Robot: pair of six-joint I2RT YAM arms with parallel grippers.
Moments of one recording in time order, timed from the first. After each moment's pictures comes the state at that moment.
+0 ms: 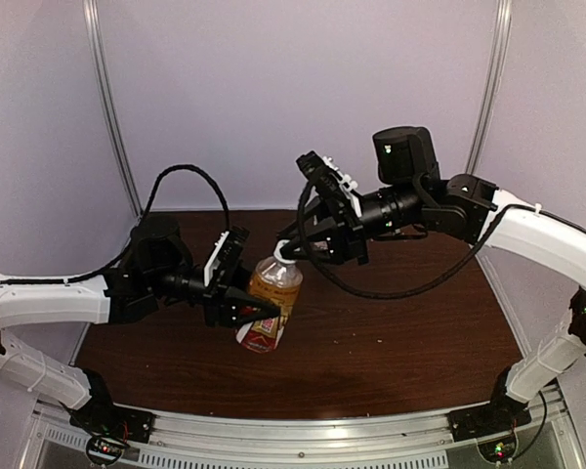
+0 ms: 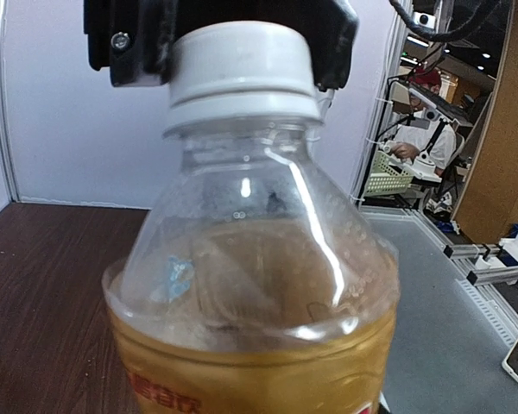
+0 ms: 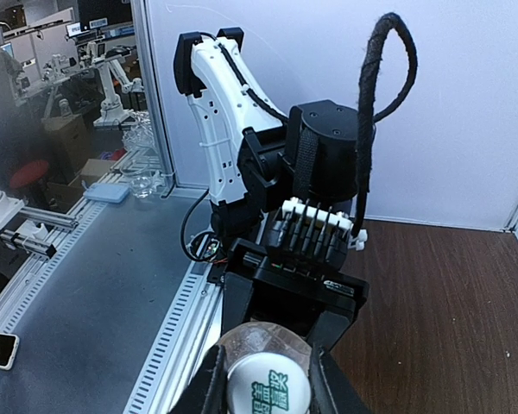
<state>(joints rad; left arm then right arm) -0.88 1.24 0.74 0.41 0.86 -0.07 0.93 1.49 1.51 -0.35 -0.81 -0.24</state>
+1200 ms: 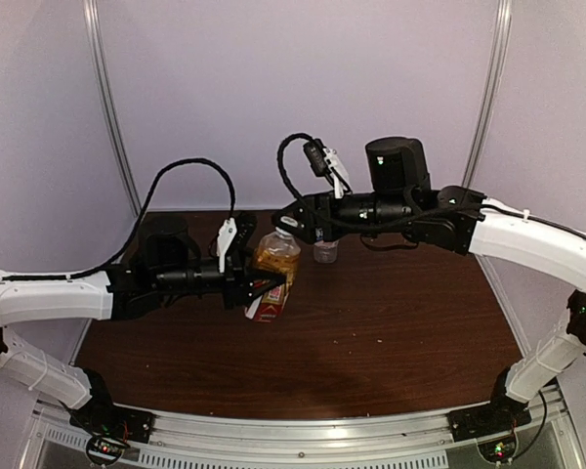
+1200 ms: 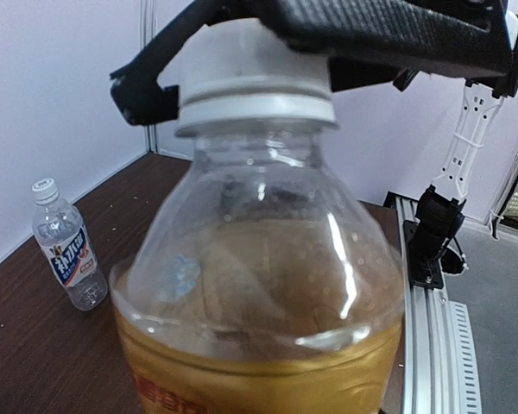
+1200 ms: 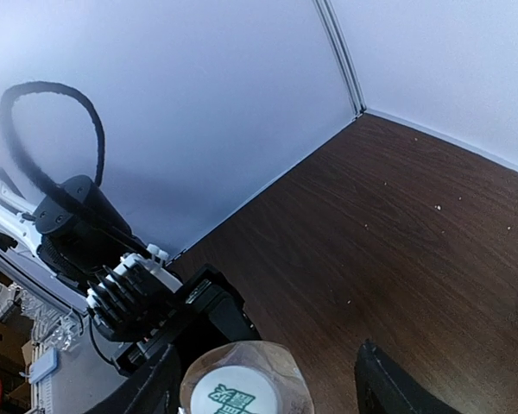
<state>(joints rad) -0.89 1.27 0.77 0.32 0.42 -0.02 0.96 1.50 1.46 -0.23 -0.22 0.38</state>
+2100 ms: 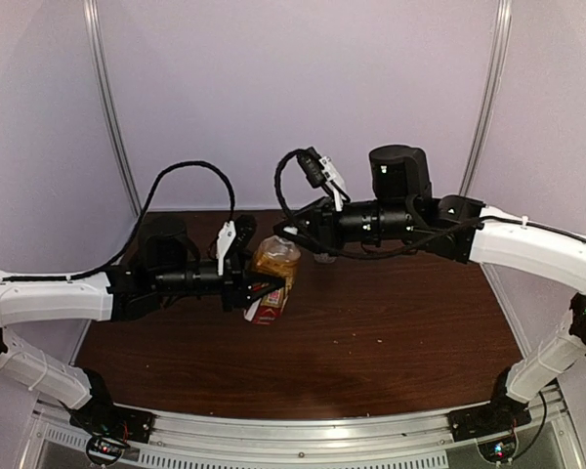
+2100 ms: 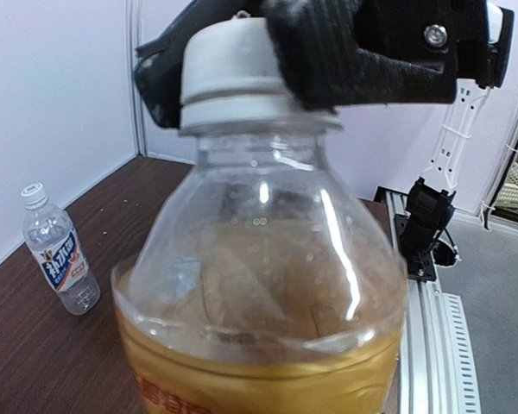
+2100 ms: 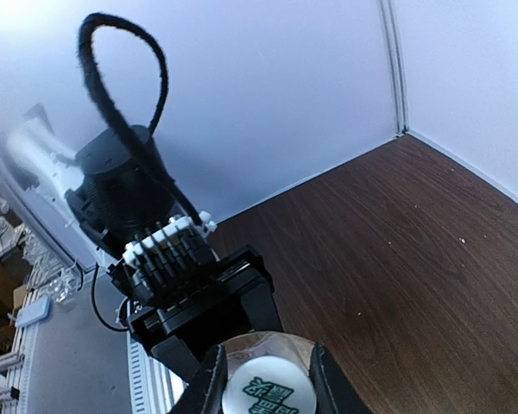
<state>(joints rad) -0.89 1.27 0.76 0.32 0.44 -0.01 0.96 1.49 1.38 -0.14 -0.33 0.24</state>
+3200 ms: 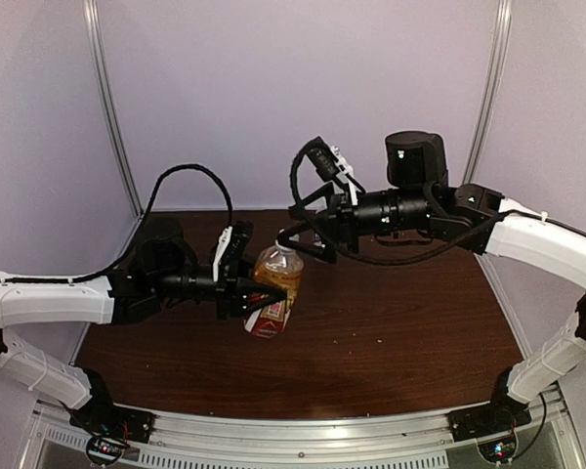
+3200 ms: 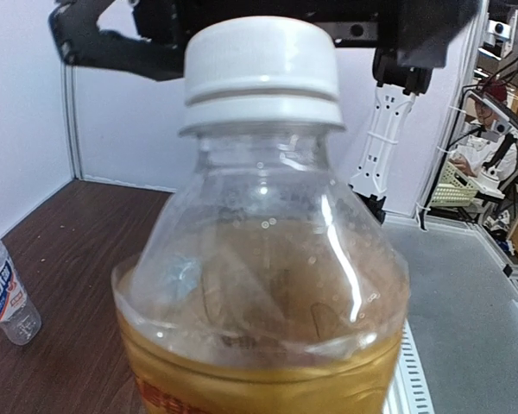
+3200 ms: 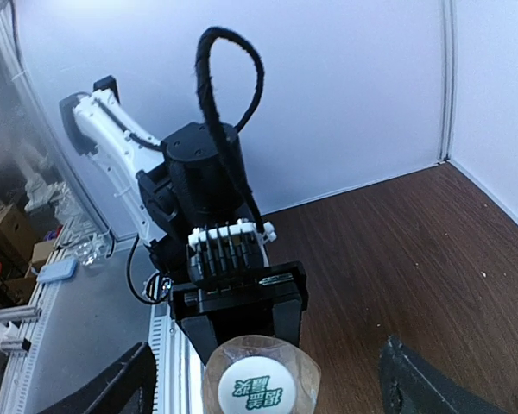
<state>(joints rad) -0.88 1.27 0.73 0.43 0.67 -0.05 0.94 1.44 1.43 -0.24 -0.53 0.07</state>
